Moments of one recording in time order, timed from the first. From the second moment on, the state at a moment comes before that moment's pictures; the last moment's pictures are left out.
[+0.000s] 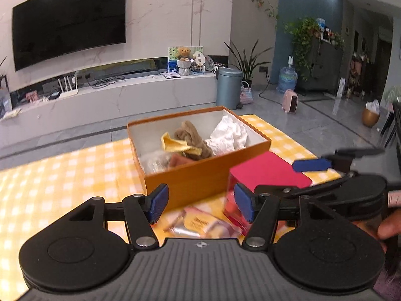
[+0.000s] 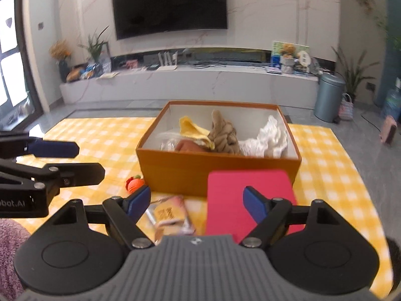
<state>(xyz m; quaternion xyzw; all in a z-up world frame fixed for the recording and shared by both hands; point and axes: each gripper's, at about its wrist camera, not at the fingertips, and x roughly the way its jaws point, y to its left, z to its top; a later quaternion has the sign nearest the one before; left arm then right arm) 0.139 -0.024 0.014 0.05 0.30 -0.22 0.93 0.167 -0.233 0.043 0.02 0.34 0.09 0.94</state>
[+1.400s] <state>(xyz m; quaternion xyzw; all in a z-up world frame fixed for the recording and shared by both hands) 0.146 0.063 -0.061 0.05 0.44 -0.15 0.89 0.190 -0.138 -0.053 -0.06 0.39 0.06 0.91</state>
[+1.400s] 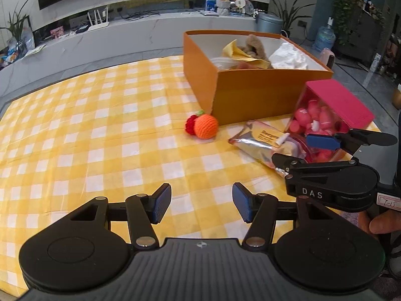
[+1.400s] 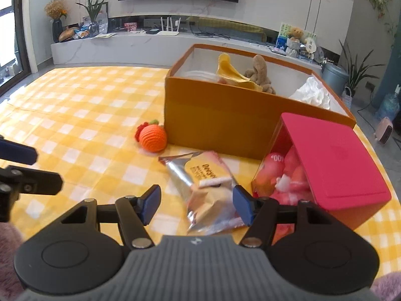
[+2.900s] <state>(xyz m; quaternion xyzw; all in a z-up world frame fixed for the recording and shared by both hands) 0.252 0.028 -0.092 0.04 0.43 -0.17 0.89 0.275 -0.142 -0.095 -0.03 0.43 0.10 0.90</state>
